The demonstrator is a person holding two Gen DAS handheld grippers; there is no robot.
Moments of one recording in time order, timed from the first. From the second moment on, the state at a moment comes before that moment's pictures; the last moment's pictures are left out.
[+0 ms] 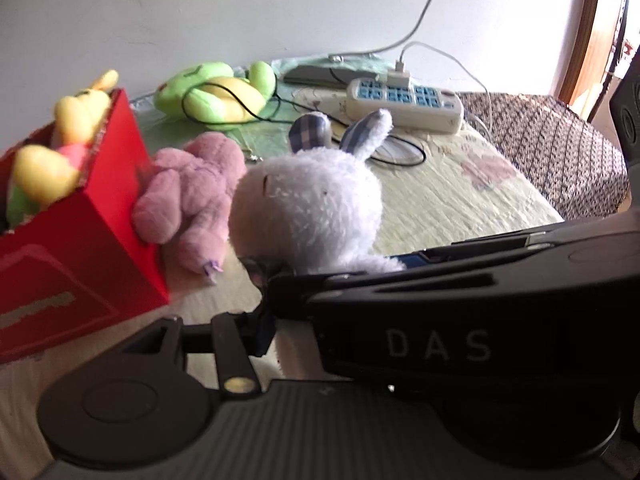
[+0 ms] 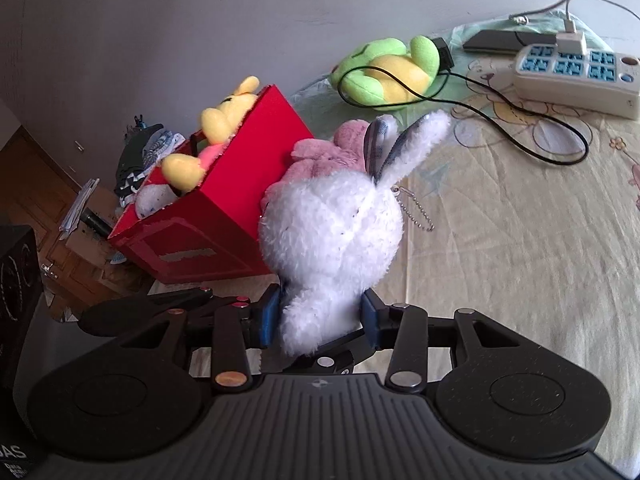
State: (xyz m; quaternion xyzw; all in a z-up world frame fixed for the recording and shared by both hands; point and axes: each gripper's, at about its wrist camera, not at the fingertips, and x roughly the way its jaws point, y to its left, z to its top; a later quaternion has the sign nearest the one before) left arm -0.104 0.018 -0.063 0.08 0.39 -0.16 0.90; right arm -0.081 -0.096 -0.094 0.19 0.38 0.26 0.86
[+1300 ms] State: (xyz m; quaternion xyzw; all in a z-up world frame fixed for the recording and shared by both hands) left arm -0.005 0.279 -0.011 0.08 0.37 -0.11 0.92; right arm 0.031 0.167 -0.005 0.08 0.37 0.32 0.87
